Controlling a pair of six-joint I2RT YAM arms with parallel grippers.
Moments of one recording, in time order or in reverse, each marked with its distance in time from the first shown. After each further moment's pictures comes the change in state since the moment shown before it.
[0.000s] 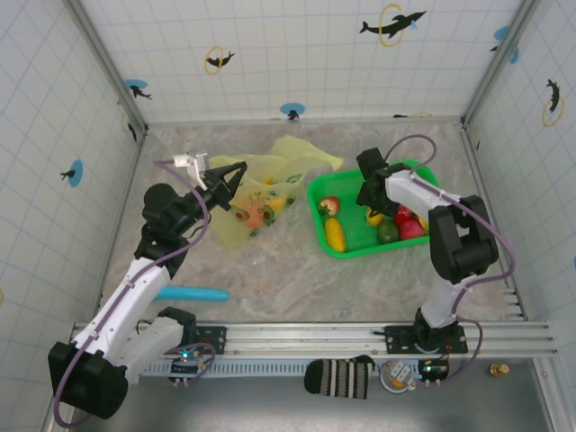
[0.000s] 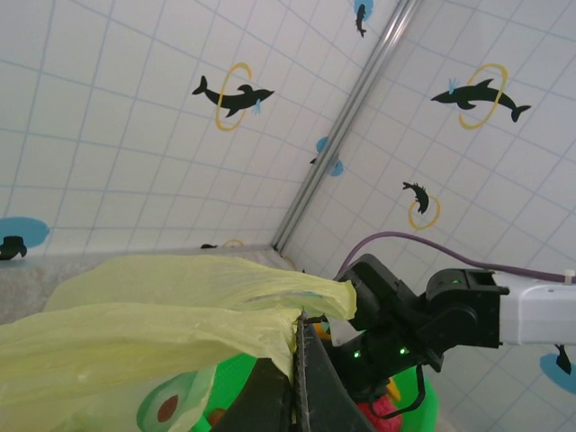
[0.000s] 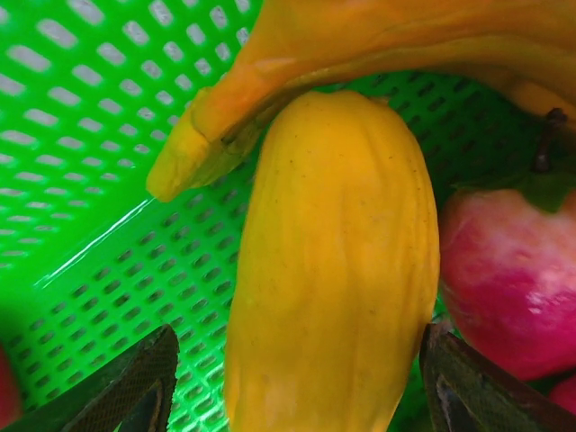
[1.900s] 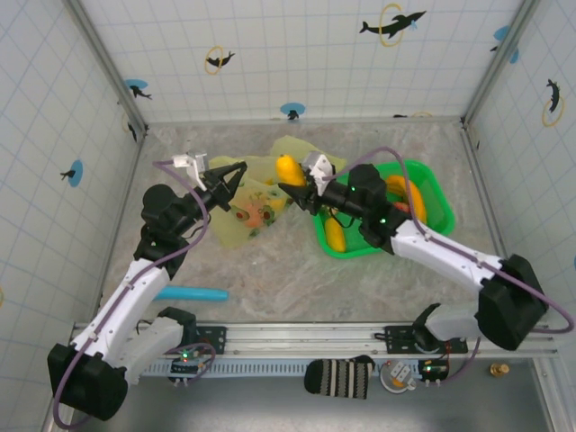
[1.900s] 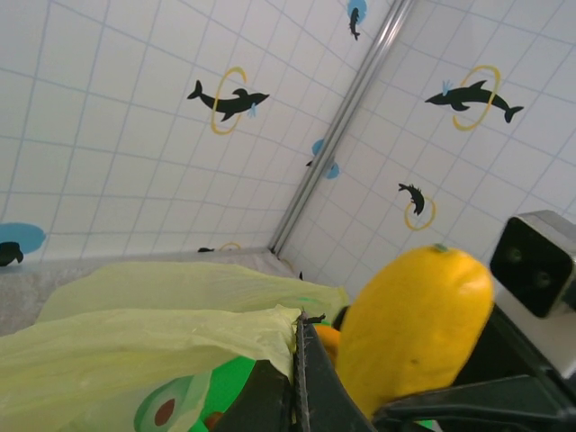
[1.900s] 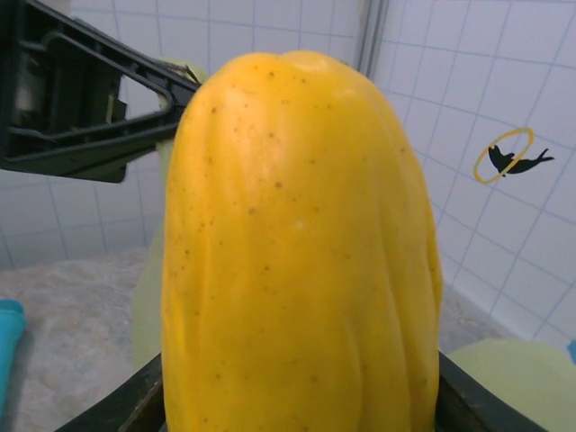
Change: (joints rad) left arm -0.001 -0.011 0.000 0.002 0.003 0.003; right arm 0.385 -0.440 -0.286 1.087 -0.564 -0.914
